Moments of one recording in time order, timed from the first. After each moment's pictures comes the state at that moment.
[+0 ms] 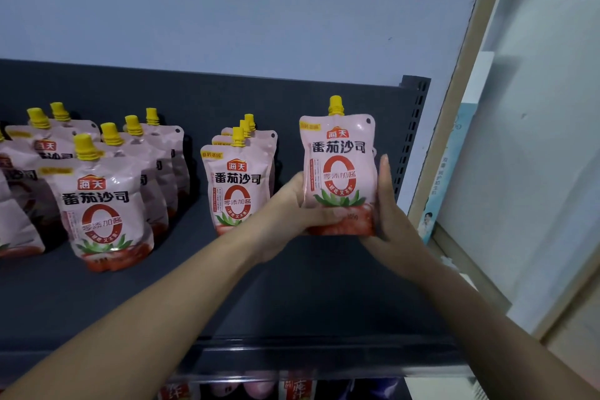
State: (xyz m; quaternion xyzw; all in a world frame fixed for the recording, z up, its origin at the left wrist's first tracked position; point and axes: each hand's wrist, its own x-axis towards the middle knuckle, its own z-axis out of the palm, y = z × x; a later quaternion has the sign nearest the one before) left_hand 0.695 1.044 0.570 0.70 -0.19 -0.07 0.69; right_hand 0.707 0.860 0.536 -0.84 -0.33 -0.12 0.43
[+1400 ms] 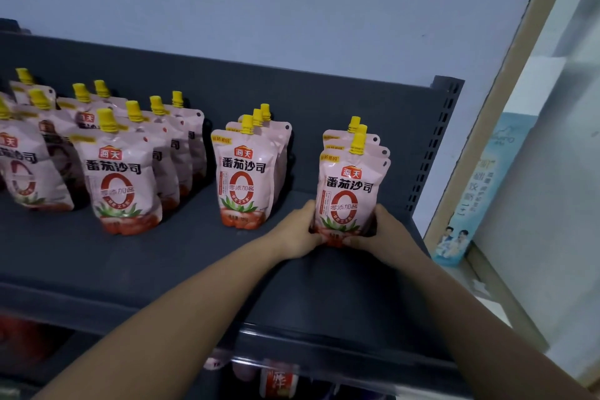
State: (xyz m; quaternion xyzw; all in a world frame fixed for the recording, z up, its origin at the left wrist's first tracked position) left_hand 0.748 1.022 0.500 0.91 -0.09 0.01 0.40; right_hand 0.758 0.844 0.517 -0.91 -0.13 0.01 0.40
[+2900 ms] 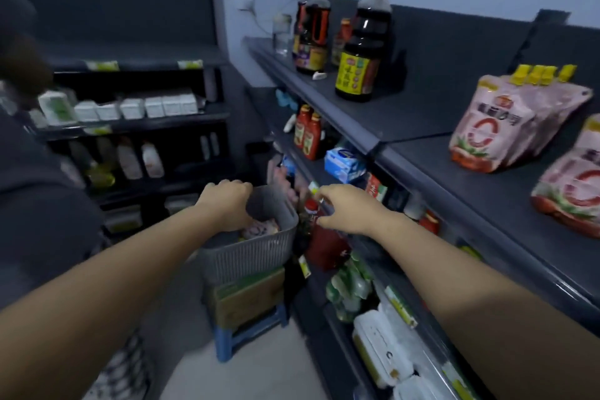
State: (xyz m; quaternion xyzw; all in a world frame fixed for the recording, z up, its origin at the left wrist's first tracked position) left_hand 0.251 1.534 0.460 0.86 0.50 -0.05 0.01; right_hand 0.460 1.466 0.471 -0.69 -0.72 0.08 0.03
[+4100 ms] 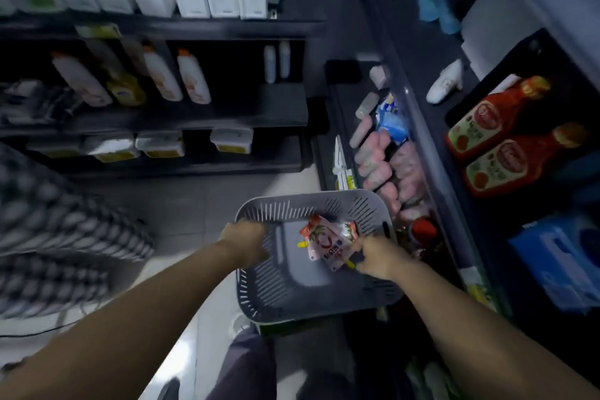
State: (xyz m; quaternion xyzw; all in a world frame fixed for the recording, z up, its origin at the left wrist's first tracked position) left_hand 0.189 1.909 0.221 0.75 0.57 -0.22 0.27; right_hand 0.438 1.886 0.204 -0.67 -0.62 0.35 -0.21
